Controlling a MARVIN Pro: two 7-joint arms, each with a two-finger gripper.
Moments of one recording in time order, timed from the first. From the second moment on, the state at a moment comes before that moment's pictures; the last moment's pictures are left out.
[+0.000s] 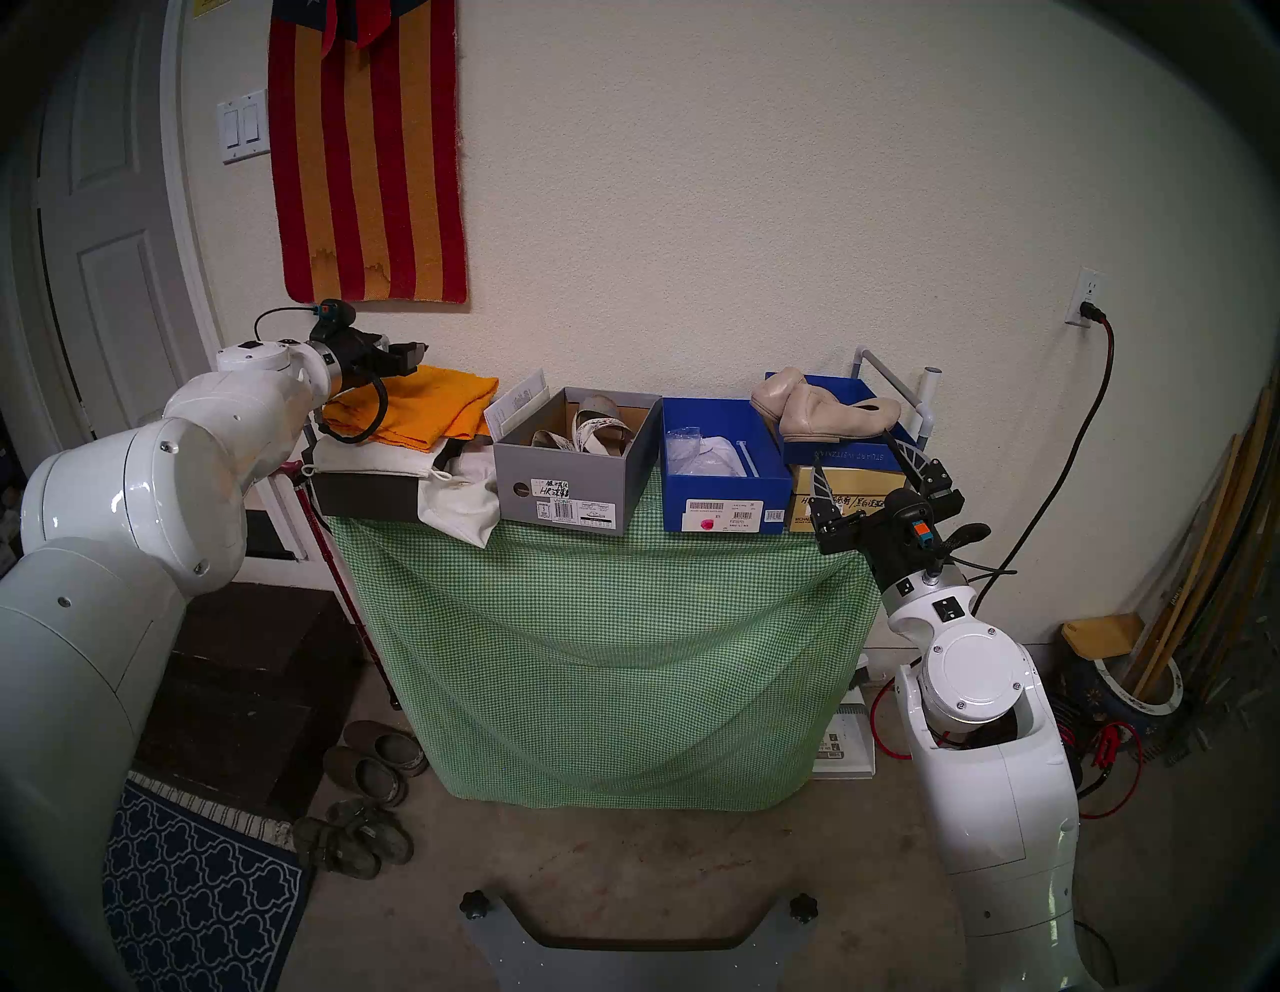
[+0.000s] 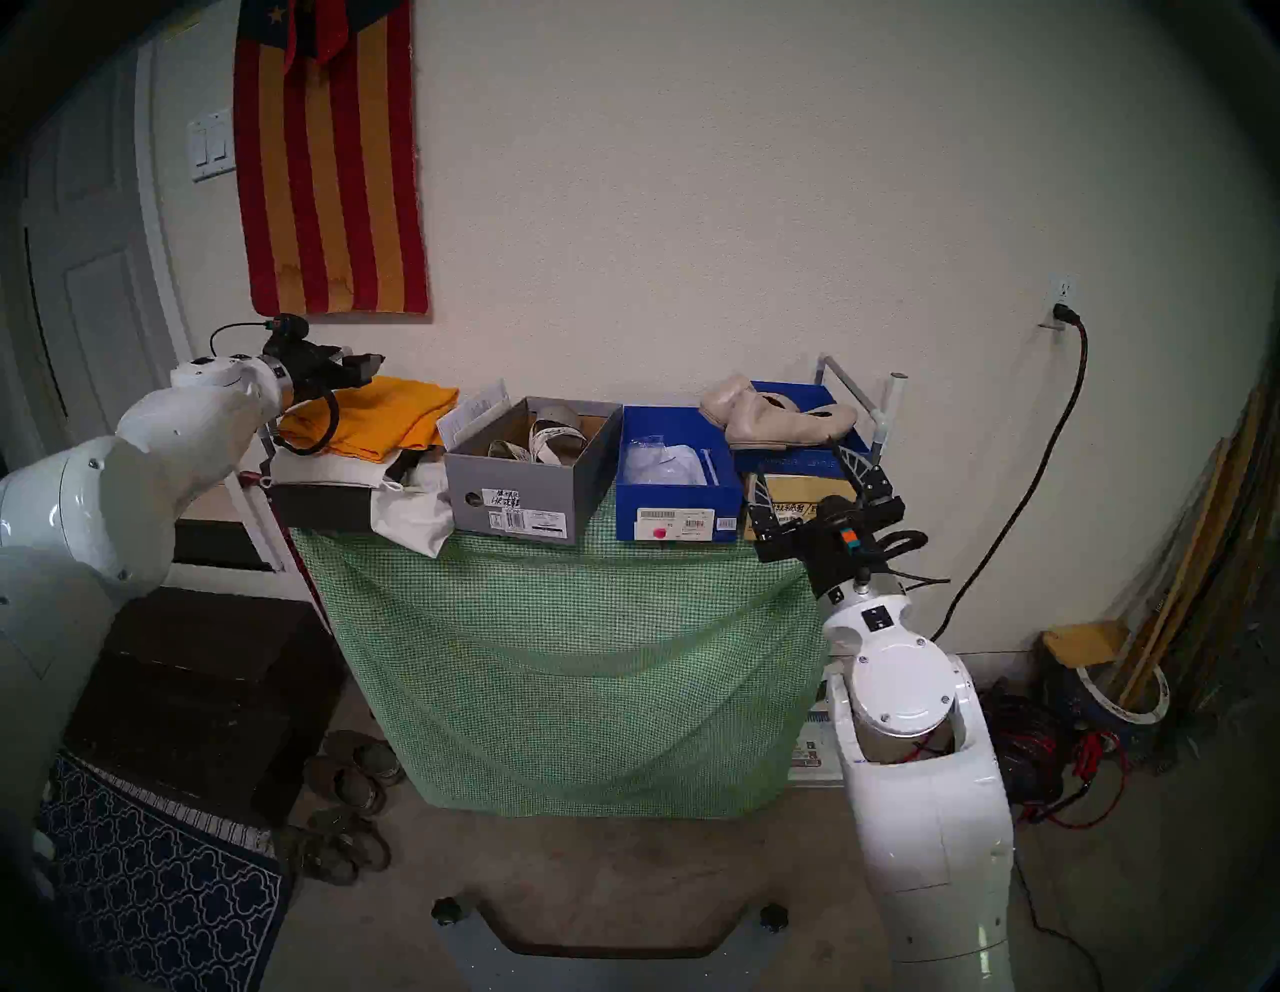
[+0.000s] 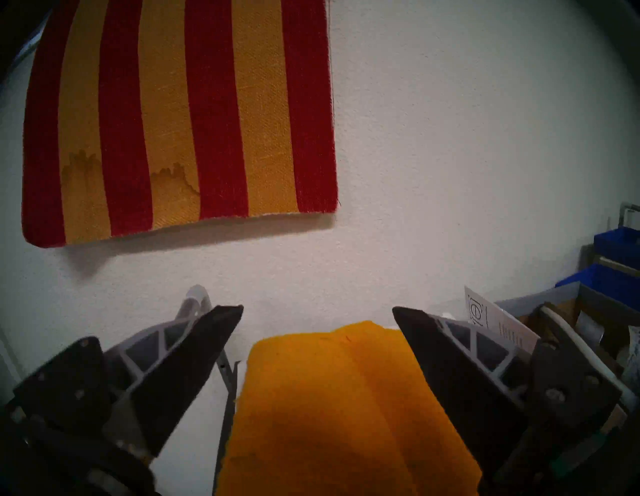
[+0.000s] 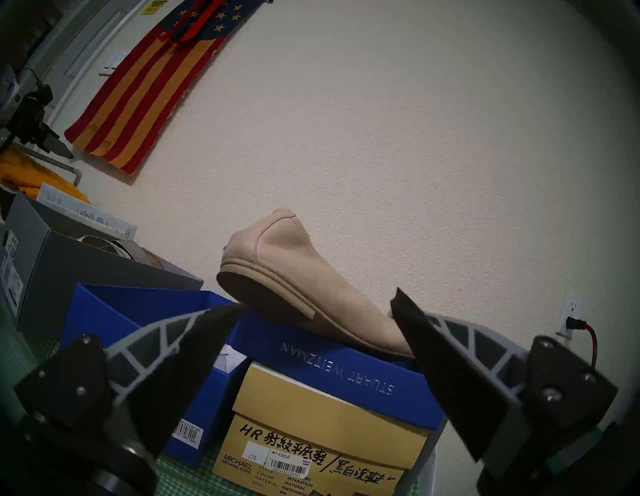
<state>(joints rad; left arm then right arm) 0.19 -1.15 -1.67 -0.10 0.17 -0.08 -0.63 -1.61 -1.40 1.63 -1.88 -0.21 -0.12 0.12</state>
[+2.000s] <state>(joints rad) 0.31 -1.14 -1.72 -0.17 0.14 -0.35 -0.73 -1.52 -1.38 1.57 -1.81 -0.23 -0.09 0.18</state>
